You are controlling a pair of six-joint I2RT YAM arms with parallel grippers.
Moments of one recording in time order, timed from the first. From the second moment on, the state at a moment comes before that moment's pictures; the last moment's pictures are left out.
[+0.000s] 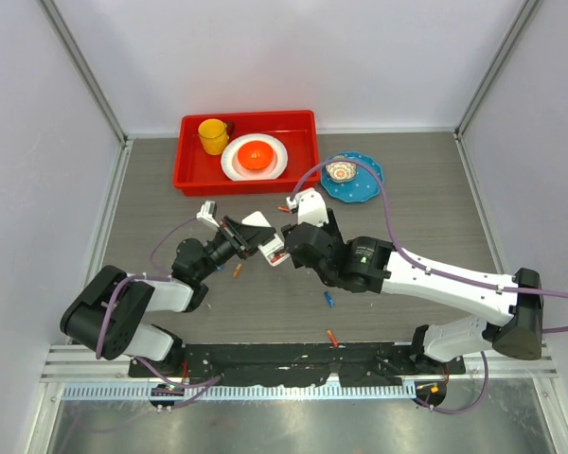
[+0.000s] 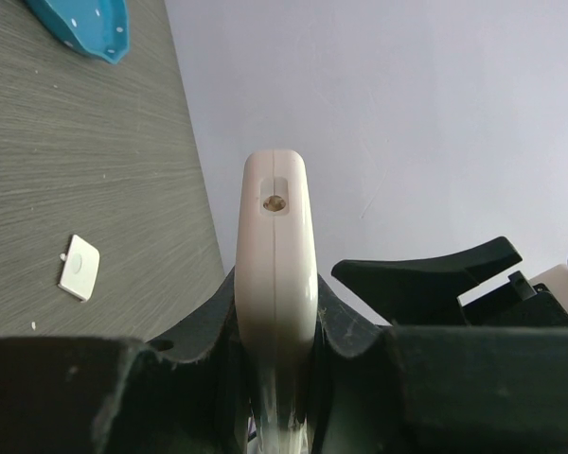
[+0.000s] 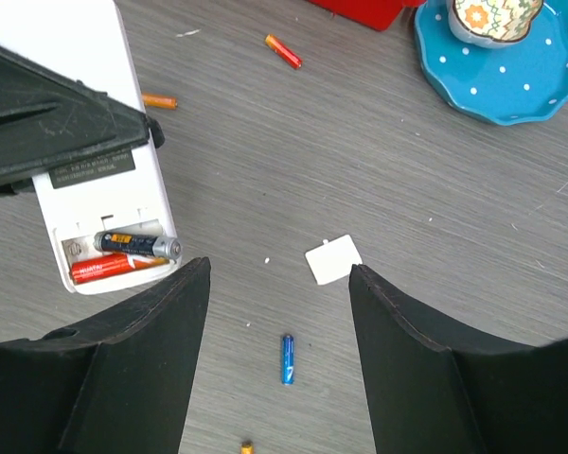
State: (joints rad) left arm -0.48 1.42 0.26 1.29 0.38 -1.42; right arm 1.18 1.33 1.22 -0.69 0.72 0.45
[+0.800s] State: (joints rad) left arm -0.48 1.42 0.26 1.29 0.38 -1.42; right arm 1.16 1.38 1.22 -0.60 0.68 0.45
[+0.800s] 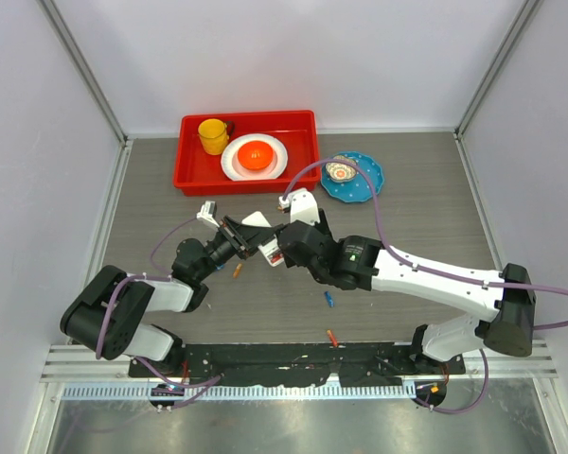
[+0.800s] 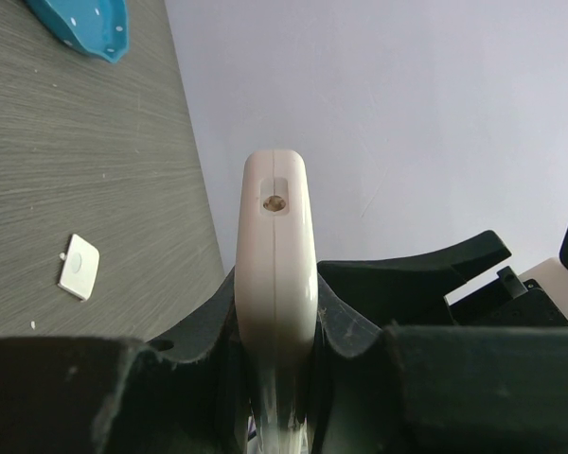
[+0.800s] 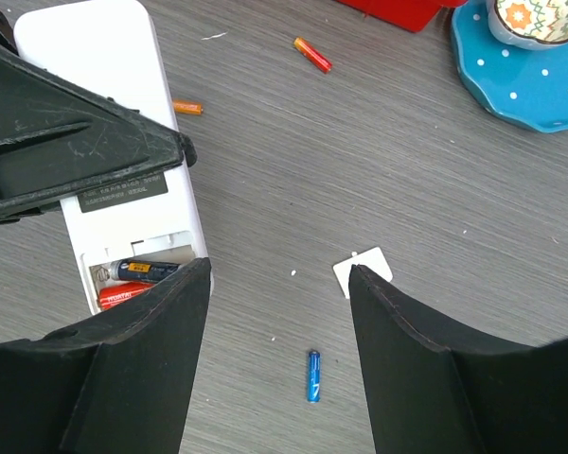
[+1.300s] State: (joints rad) left arm -0.49 1.42 0.26 1.28 0.38 -1.42; right arm 1.16 1.39 1.22 -0.59 0.68 0.45
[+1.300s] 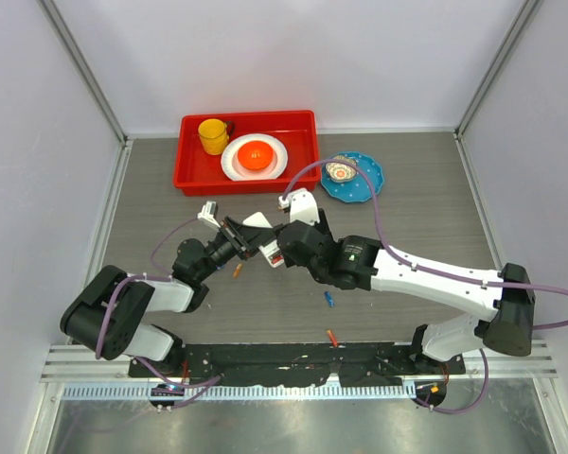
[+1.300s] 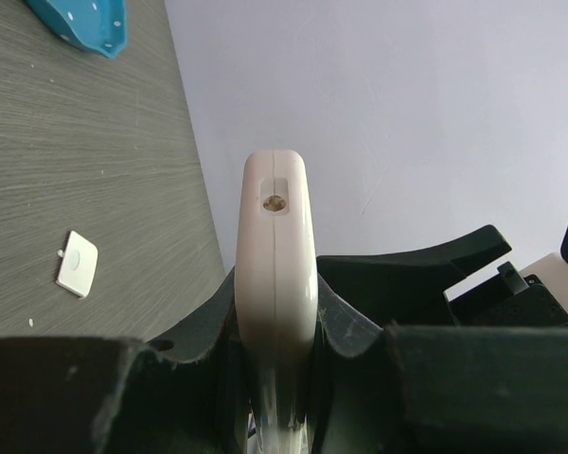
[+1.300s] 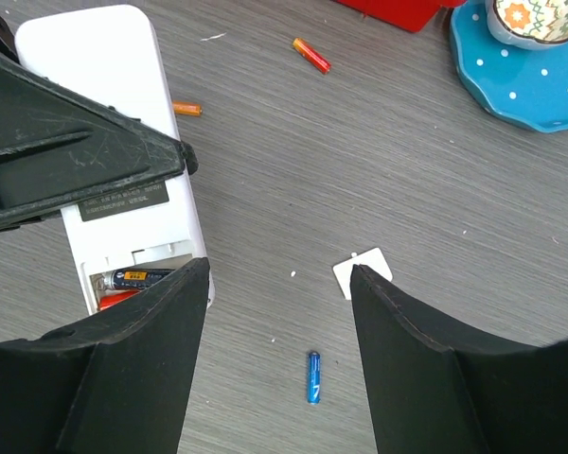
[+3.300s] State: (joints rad) left arm -0.49 1.28 0.25 1.29 0.35 -1.38; right arm 0.76 1.12 0.56 0.45 -0.25 1.10
